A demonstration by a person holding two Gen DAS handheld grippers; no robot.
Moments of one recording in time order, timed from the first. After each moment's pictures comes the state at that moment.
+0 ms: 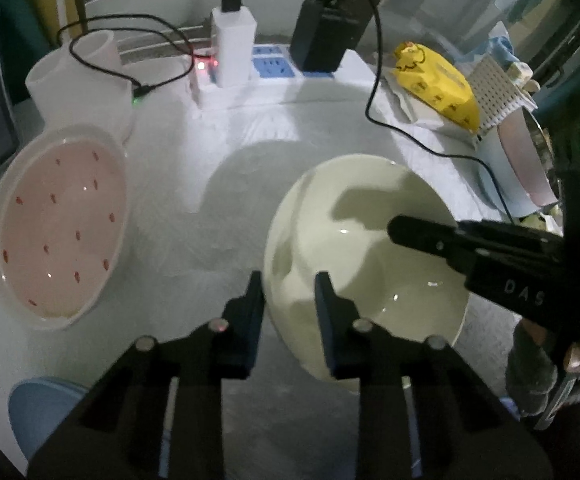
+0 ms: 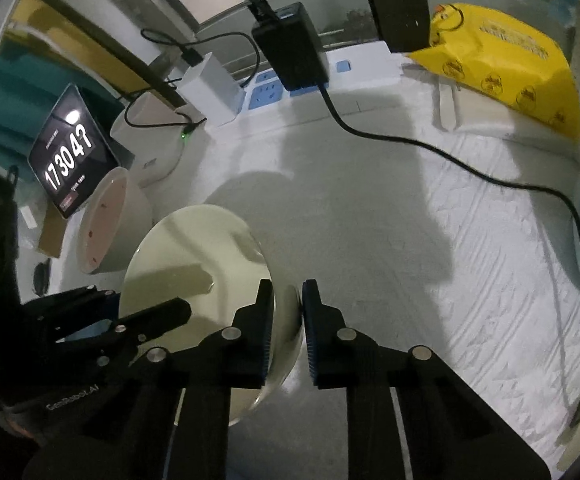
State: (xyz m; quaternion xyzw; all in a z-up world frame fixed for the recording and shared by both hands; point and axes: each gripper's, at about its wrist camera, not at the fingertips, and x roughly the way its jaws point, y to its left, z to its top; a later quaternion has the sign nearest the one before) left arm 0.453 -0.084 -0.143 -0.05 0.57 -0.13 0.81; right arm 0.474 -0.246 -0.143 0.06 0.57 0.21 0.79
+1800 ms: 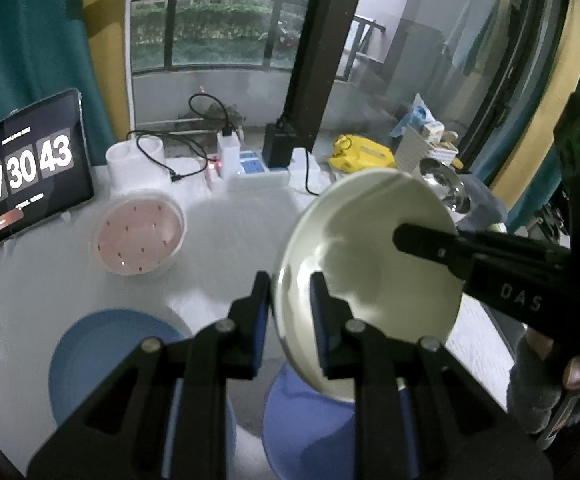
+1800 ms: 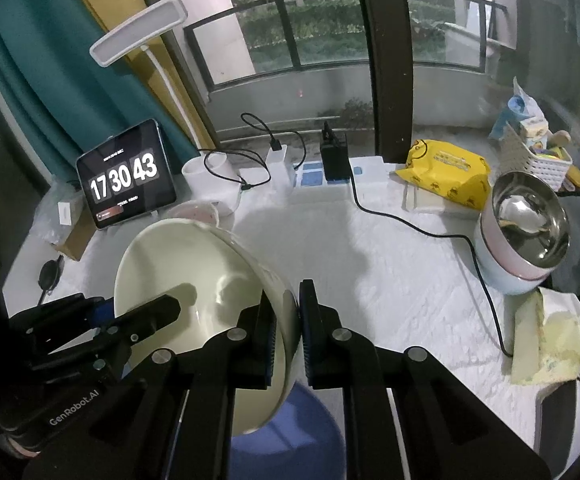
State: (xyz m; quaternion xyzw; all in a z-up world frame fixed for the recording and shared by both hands) left arm 0.332 -0.075 -0.038 -0.06 0.42 -0.14 0.90; right arm 0.355 -0.238 -0.016 0.03 0.45 0.18 0.87
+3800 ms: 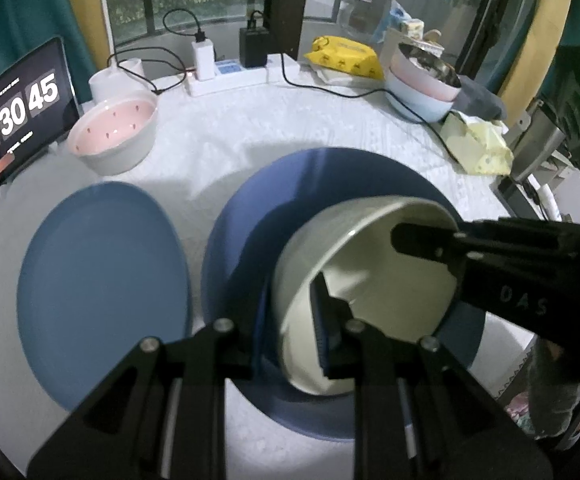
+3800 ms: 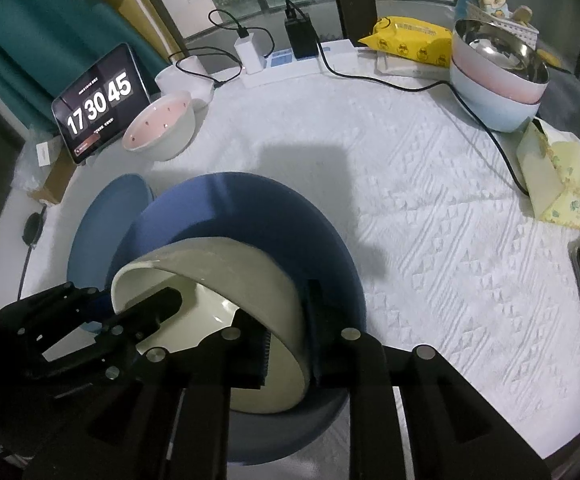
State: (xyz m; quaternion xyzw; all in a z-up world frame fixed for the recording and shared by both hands) left arm 0.260 -0.111 -0.105 0.01 0.49 -0.14 0.86; right arm 0.275 -0.252 -0.093 0.05 0.54 0.14 0.83
